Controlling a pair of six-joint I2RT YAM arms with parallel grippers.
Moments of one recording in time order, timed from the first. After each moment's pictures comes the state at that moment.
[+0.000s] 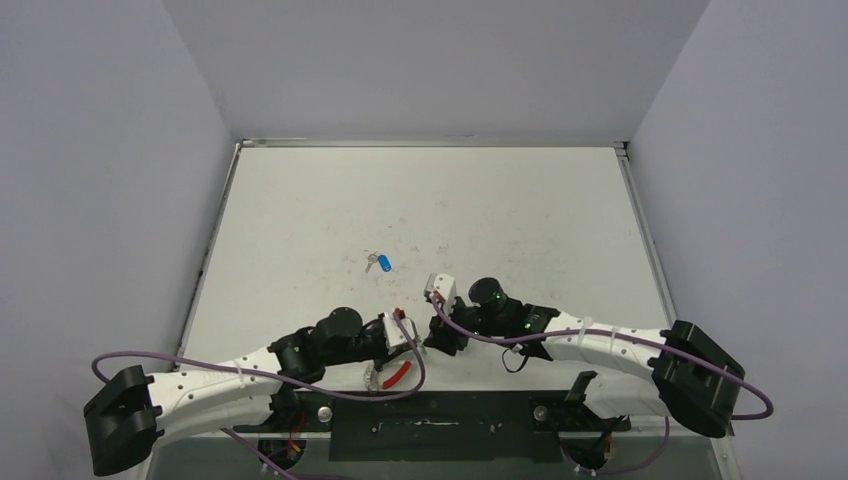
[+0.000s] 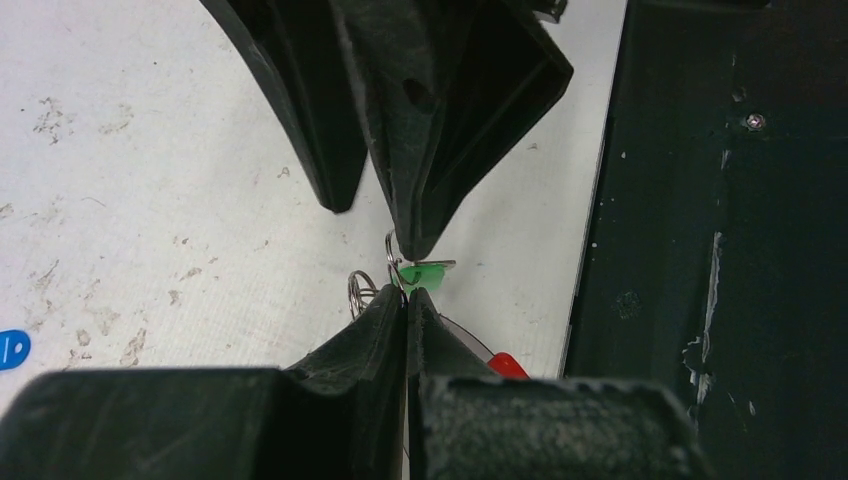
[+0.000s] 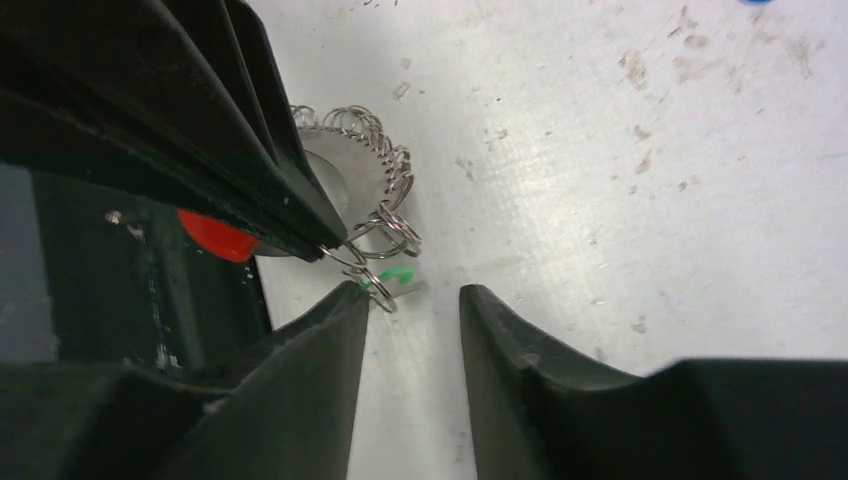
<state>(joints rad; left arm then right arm) -1.07 0.85 0.29 0.16 0.19 0.13 0.96 1.24 0.52 0.13 -0.36 0.00</state>
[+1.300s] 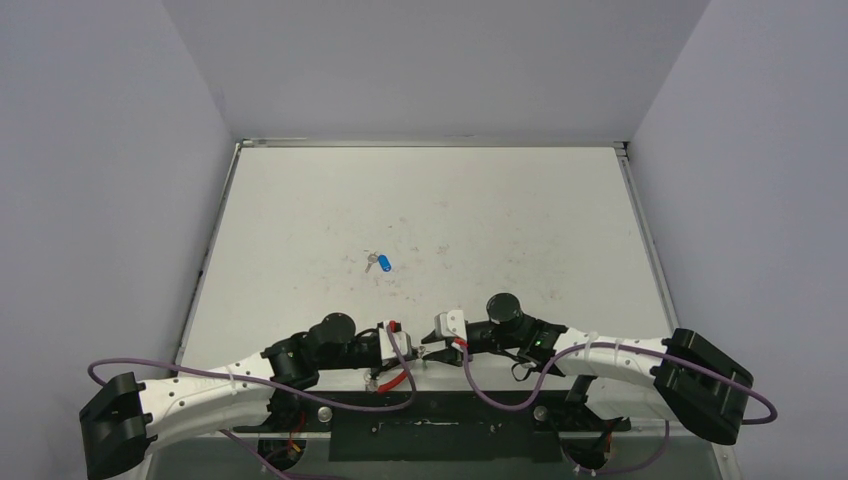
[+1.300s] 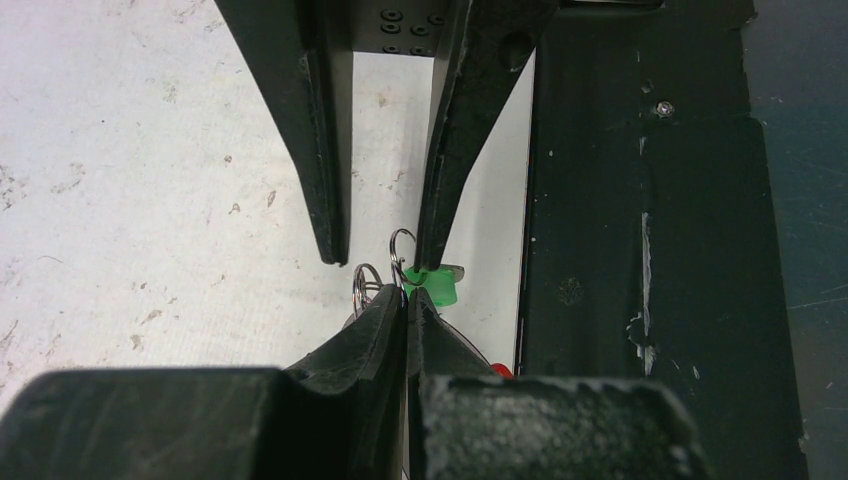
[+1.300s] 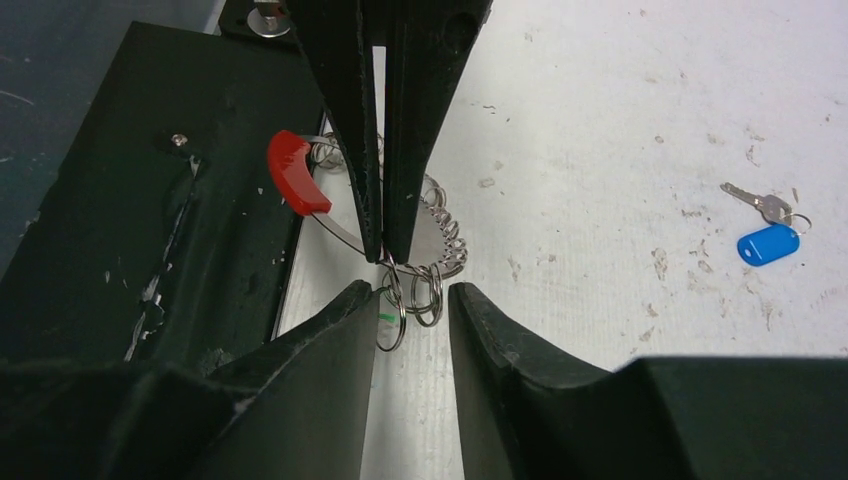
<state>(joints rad) -1.09 0.77 0.25 0.17 0.30 0.17 0.98 1.16 0.32 0.48 -0.63 -0.37</state>
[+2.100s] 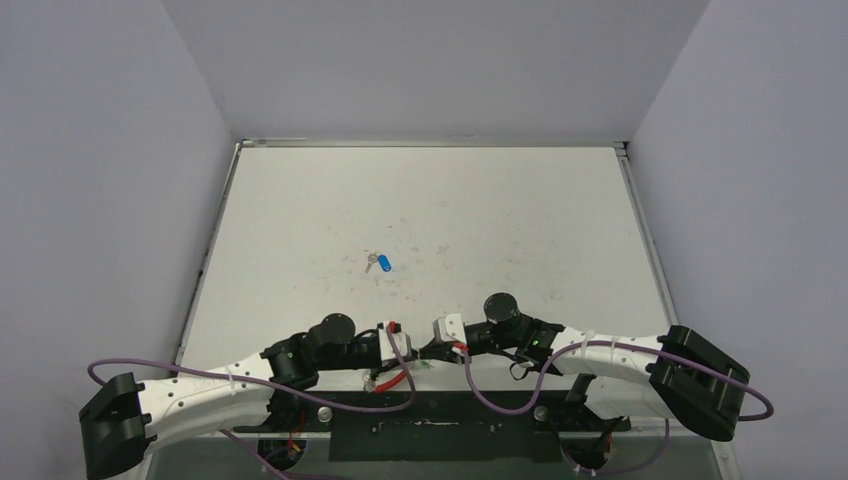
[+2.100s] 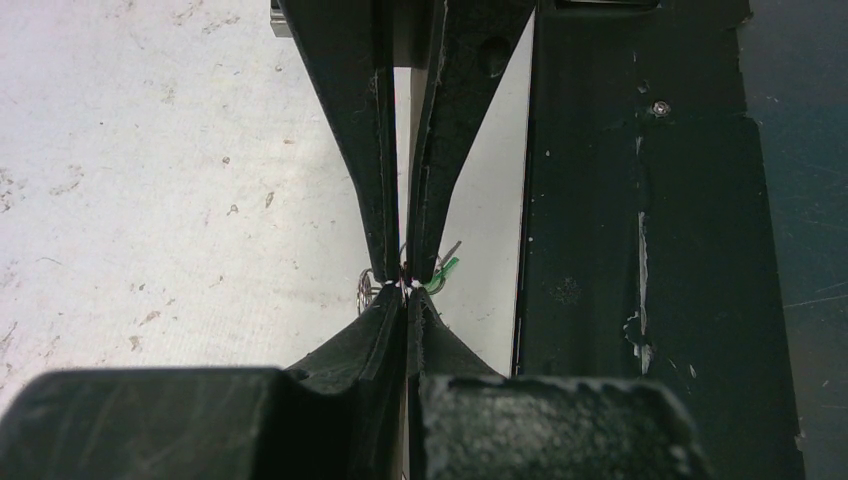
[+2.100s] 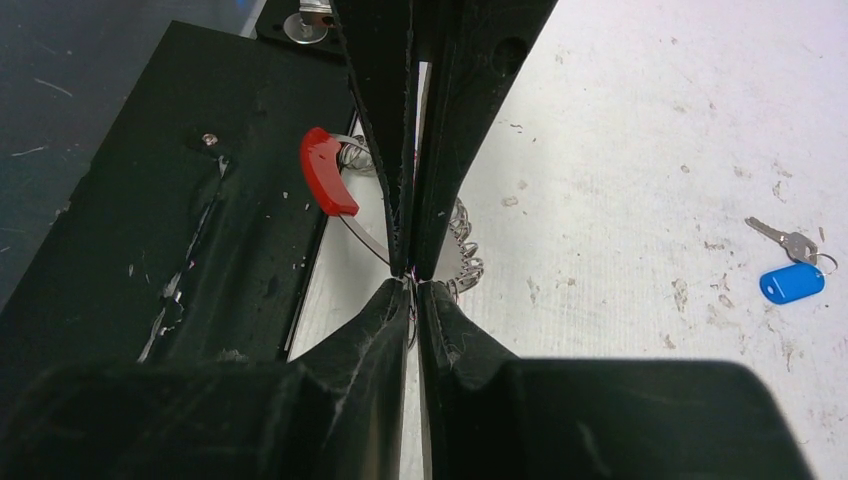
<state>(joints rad) -1.10 0.76 0.25 0.16 0.30 0.17 0.98 1.19 0.33 0.51 -0.69 -0.39</state>
